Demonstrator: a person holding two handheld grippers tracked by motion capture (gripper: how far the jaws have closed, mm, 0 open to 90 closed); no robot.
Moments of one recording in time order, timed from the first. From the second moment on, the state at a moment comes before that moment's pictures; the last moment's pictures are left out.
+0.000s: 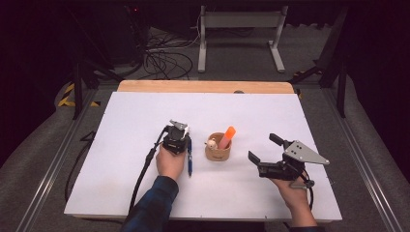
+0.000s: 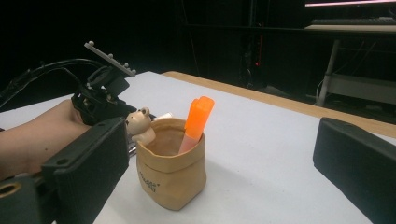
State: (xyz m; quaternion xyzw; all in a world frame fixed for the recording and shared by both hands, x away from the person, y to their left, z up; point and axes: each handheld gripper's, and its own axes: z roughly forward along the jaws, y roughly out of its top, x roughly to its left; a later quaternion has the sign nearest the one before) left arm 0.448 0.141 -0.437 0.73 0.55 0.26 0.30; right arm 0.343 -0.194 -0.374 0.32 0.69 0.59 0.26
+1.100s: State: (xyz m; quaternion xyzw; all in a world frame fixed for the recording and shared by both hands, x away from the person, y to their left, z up) left arm 0.439 0.148 -0.423 0.74 0.52 0.29 0.32; right arm 0.346 -0.183 -0.378 0.31 0.70 0.59 0.25
